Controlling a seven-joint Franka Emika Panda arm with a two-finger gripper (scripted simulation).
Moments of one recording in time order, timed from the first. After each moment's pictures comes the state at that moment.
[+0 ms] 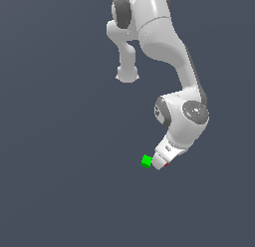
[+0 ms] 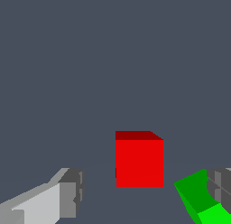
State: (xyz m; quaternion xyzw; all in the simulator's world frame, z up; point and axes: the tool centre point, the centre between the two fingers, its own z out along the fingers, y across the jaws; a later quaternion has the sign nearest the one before) arm 0.075 0.178 0.070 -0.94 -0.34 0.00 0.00
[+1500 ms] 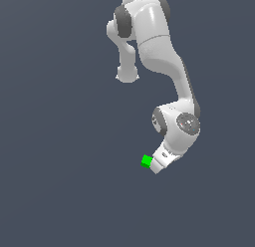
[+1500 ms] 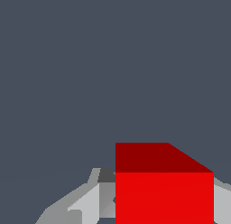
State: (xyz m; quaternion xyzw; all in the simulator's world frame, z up) arm 0.075 0.178 0.019 -0.94 -0.35 0.00 0.00
